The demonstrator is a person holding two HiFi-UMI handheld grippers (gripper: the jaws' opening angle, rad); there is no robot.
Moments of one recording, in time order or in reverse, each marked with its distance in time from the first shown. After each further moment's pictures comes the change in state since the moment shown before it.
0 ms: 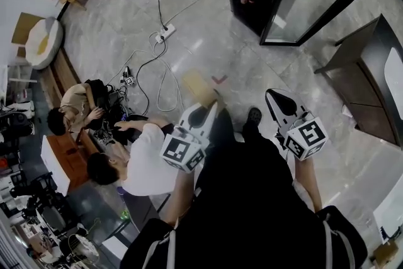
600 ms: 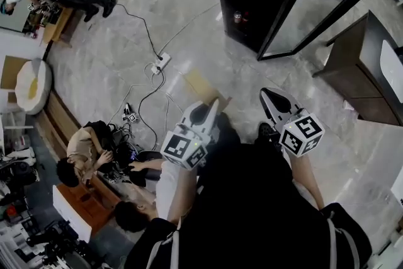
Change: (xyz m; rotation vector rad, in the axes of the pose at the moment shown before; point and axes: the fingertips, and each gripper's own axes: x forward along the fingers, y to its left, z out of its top) left arm 0.034 0.151 0.076 -0.006 -0.018 -0.205; right arm 0.152 0.016 0.052 0.146 -0.054 -0.188
